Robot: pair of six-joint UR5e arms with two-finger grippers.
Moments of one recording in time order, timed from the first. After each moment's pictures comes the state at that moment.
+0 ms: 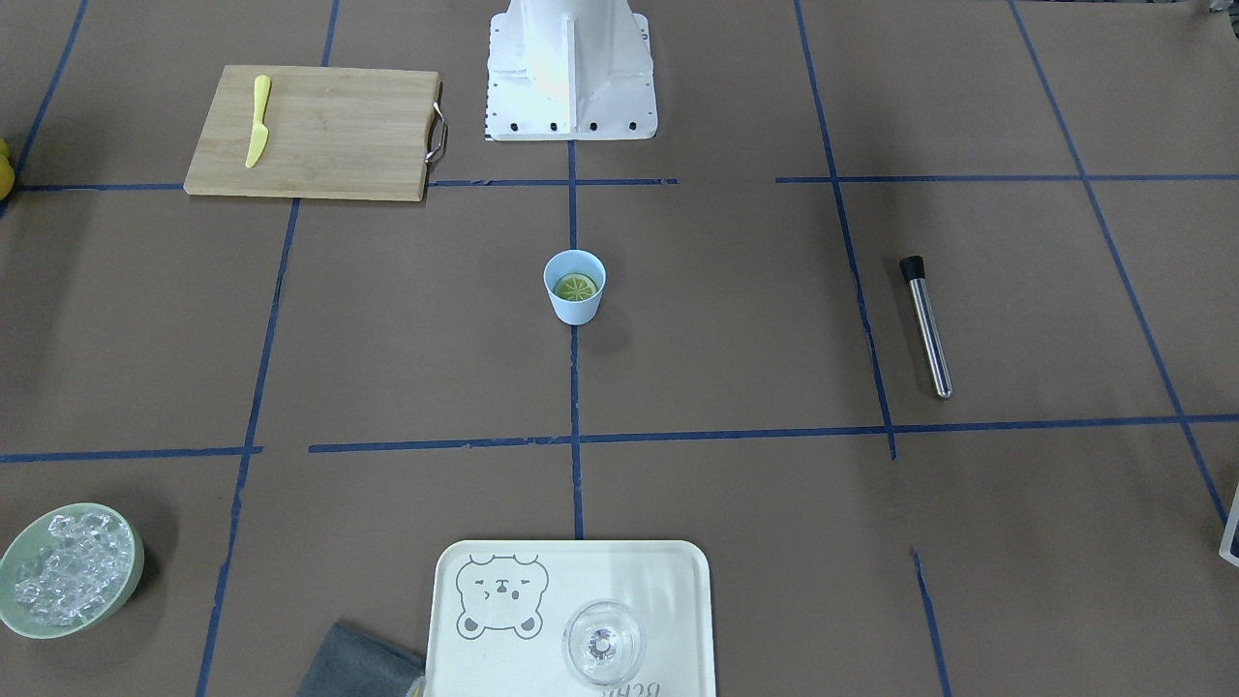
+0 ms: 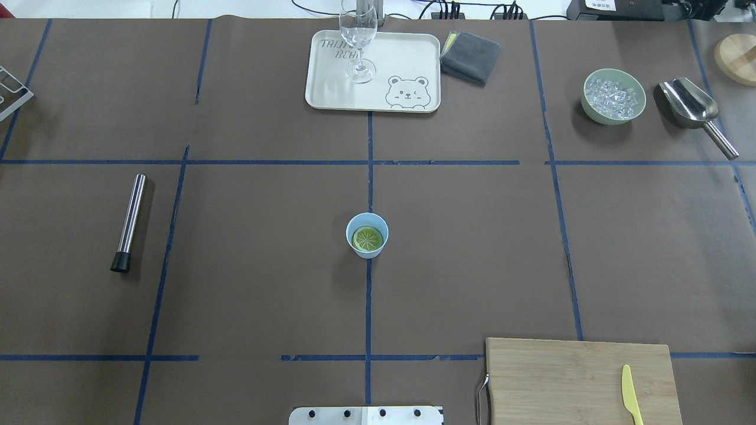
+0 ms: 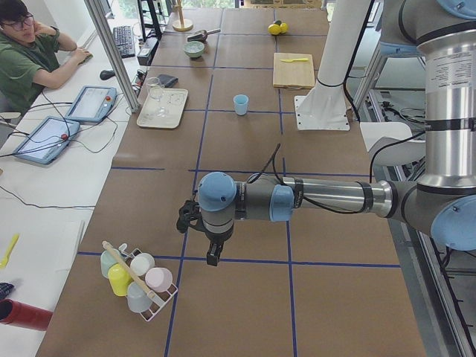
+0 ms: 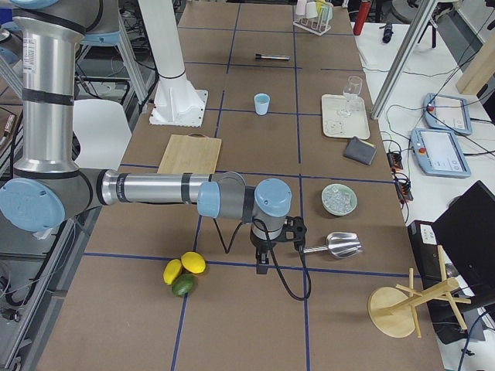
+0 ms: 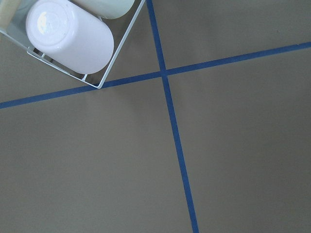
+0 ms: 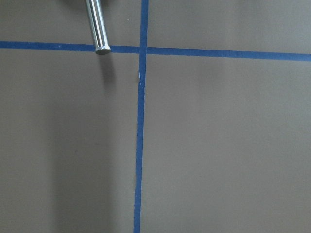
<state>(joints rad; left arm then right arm) -1.62 -1.45 -1.75 -1.55 -2.38 0.21 1.57 -1.68 1.72 -1.67 2.30 -0.06</state>
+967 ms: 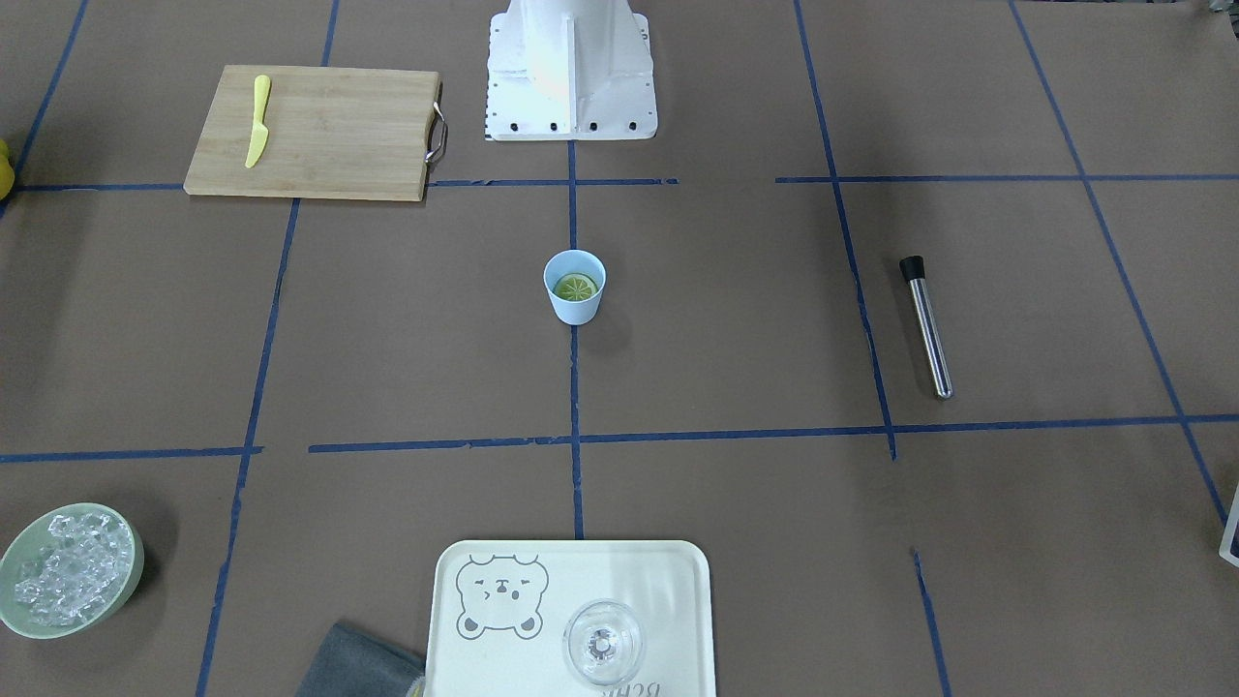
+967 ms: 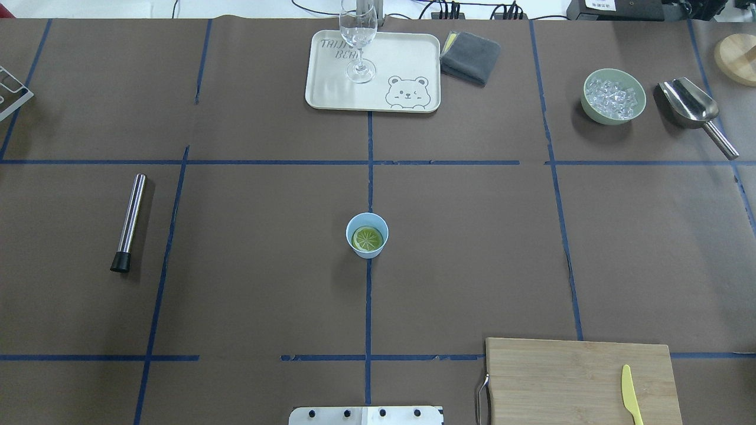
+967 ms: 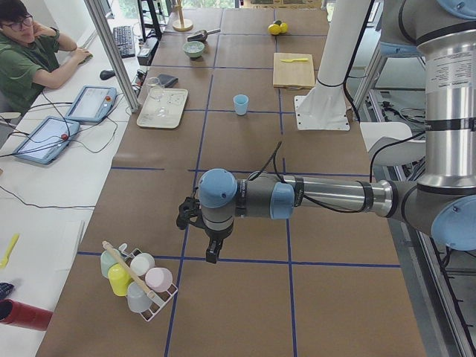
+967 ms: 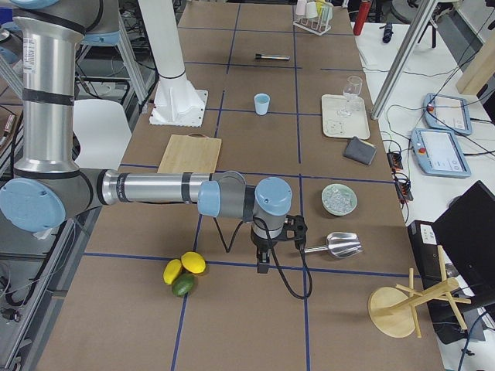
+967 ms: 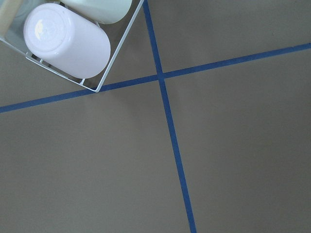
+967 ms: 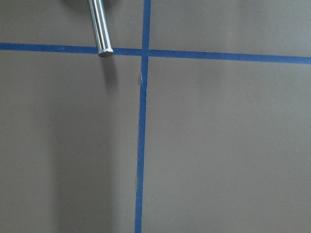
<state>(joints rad) -1.62 -1.45 -1.76 -1.55 -2.38 0.21 1.57 -1.68 1.72 -1.67 2.30 -0.06</state>
